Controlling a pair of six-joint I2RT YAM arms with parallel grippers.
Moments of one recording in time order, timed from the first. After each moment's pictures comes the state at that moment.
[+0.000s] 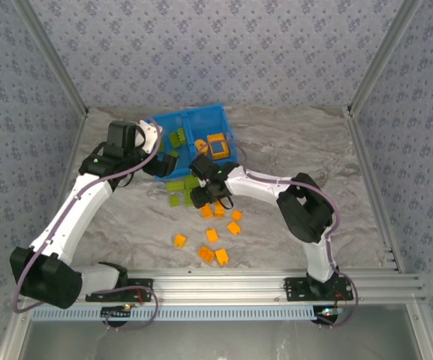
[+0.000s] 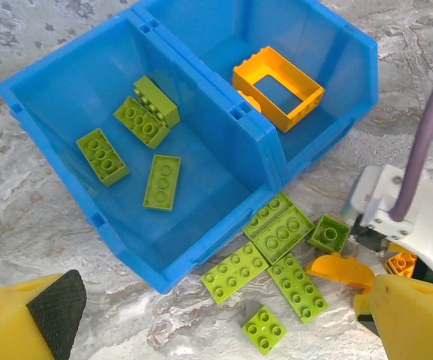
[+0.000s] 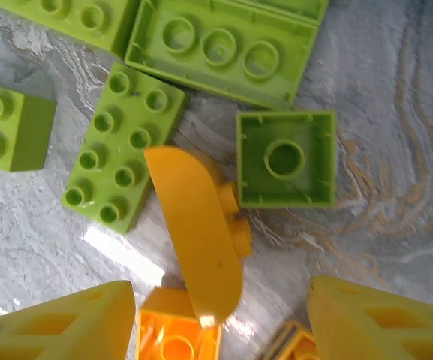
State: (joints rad) left arm -0.32 1.25 1.19 -0.66 0.15 0.12; right arm 0.87 2.01 1.47 -0.62 0.02 0.33
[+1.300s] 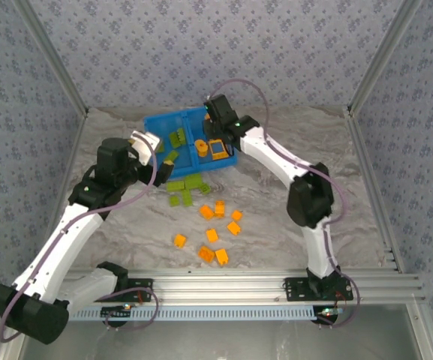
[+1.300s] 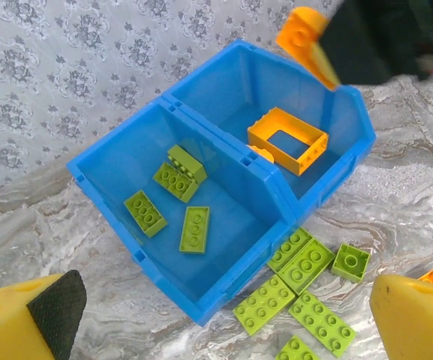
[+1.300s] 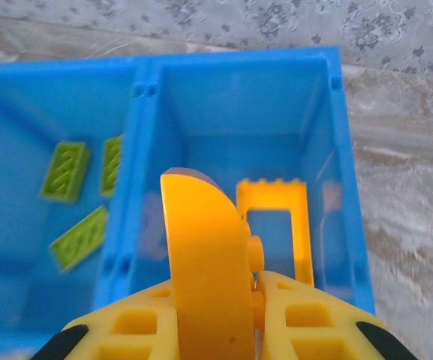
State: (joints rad) left arm -0.39 1.00 1.01 -0.50 0.01 0.24; right arm 0.64 2.14 2.02 -0.61 0.22 0.30
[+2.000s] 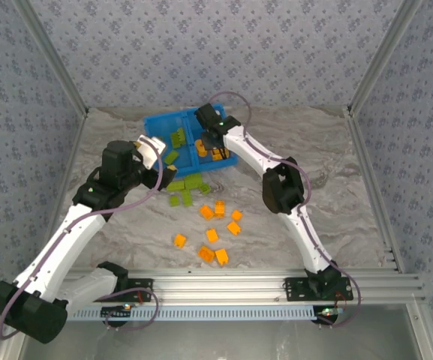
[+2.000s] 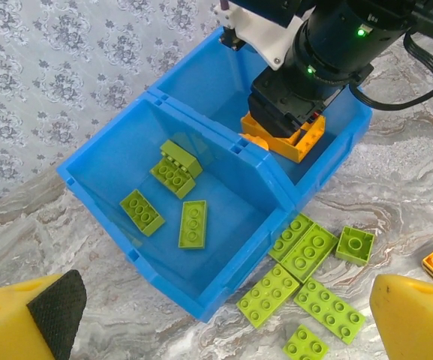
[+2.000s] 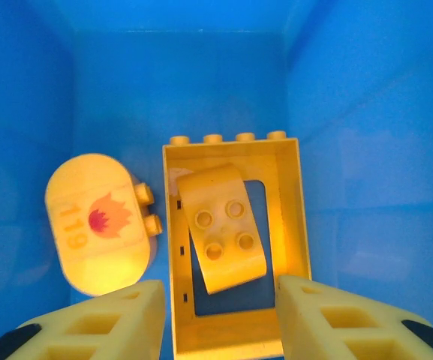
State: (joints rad) left arm -0.42 1.00 0.98 -0.48 0.01 0.29; right arm 0.63 2.45 2.32 -0.88 0.29 0.31
